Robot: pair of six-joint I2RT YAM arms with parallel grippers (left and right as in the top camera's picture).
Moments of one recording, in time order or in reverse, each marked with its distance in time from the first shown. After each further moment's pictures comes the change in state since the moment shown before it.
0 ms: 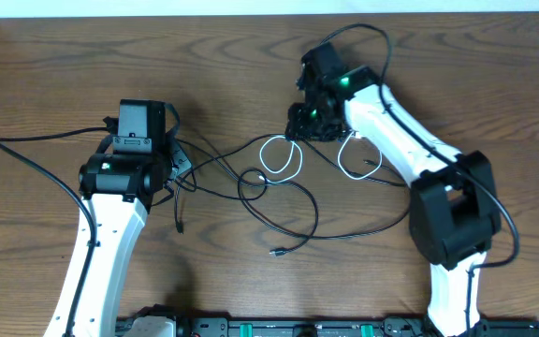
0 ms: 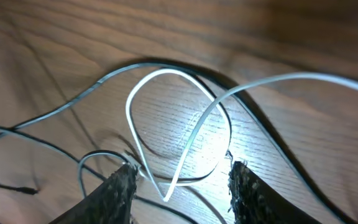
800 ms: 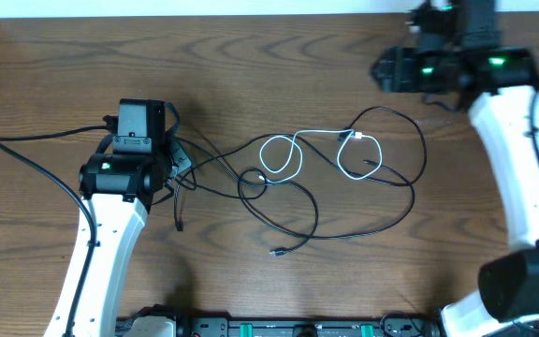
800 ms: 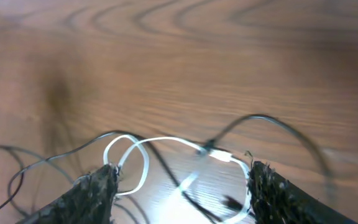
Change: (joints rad) left arm 0.000 0.000 0.000 0.016 0.000 0.000; right arm -0.340 -0.380 0.004 -0.029 0.000 -0.269
